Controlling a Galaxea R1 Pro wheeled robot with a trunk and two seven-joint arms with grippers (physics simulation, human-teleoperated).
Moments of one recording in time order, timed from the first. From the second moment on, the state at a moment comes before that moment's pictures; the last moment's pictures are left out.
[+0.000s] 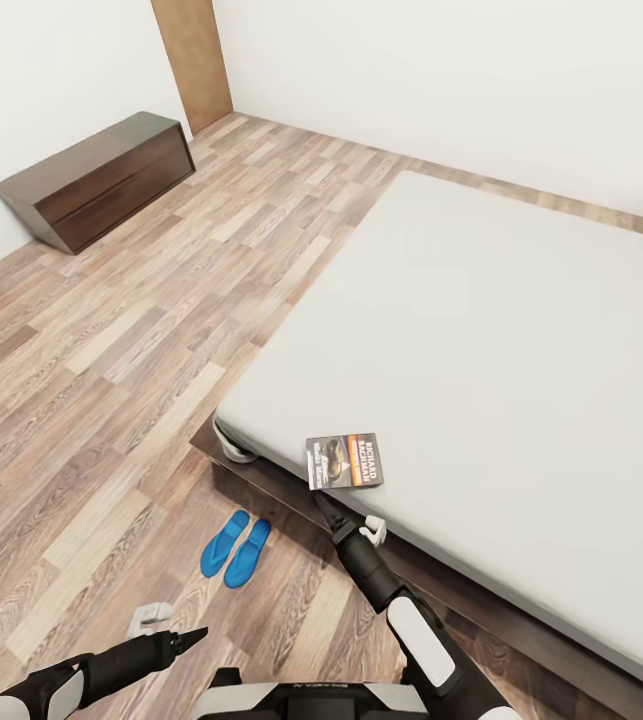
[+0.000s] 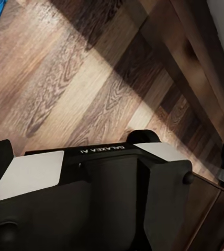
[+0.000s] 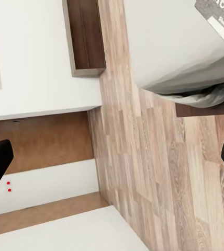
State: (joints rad) left arm -0.62 0.26 0.21 -0.02 0.06 0.00 -0.90; right arm -0.45 0.13 0.29 -0.77 -1.14 0.07 0.64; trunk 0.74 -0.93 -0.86
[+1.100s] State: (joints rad) left arm -0.62 0.26 0.21 -0.02 0.06 0.00 -0.90; right arm -0.44 0.13 0.28 -0.77 -1.14 0.07 0.65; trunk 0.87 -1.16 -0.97
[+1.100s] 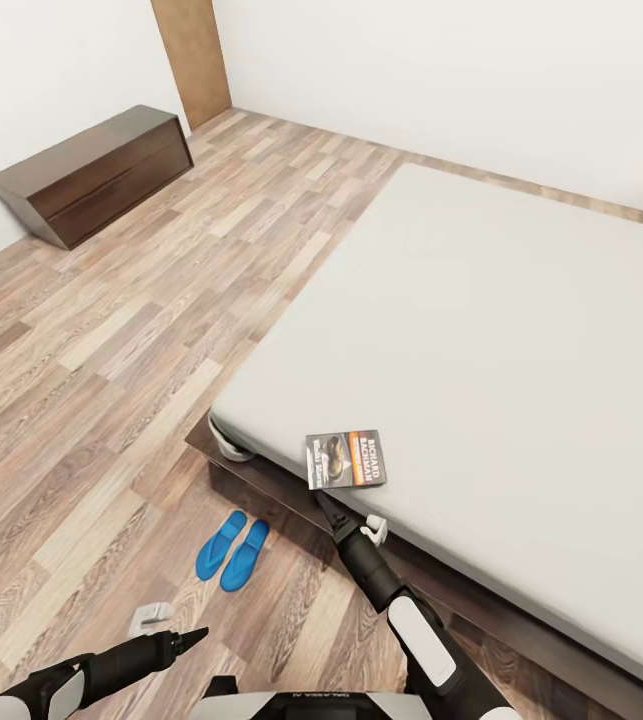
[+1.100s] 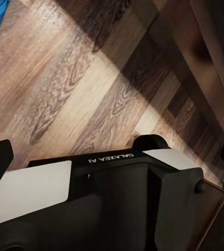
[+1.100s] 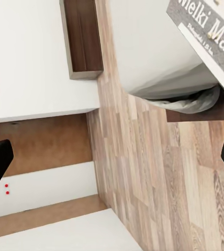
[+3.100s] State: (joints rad) left arm -0.62 0.26 0.21 -0.02 0.06 0.00 -0.90; right arm -0.44 0.13 0.28 -0.77 -1.14 0.07 0.65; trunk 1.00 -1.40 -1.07
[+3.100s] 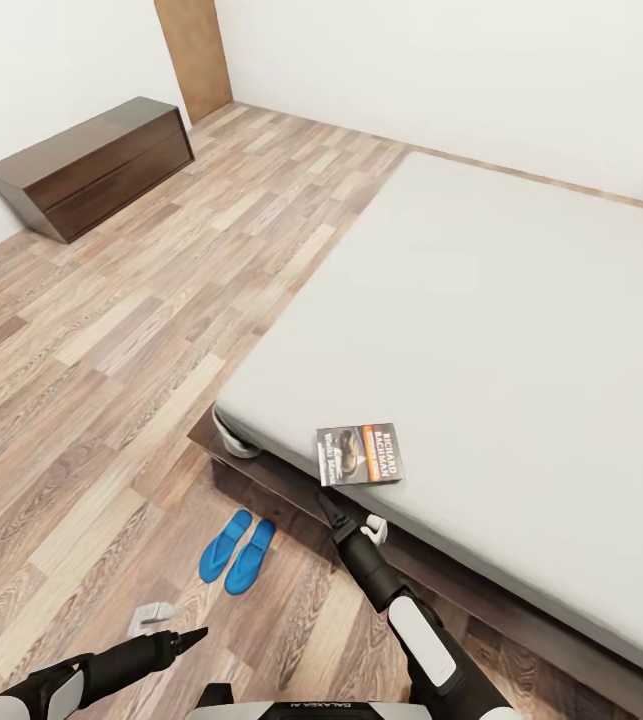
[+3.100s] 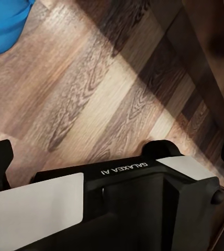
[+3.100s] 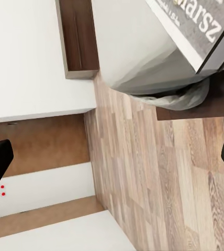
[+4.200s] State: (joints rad) left arm -0.62 0.26 0.21 -0.02 0.06 0.00 -0.90; right arm -0.44 0.13 0.28 -0.77 -1.14 0.07 0.65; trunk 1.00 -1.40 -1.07
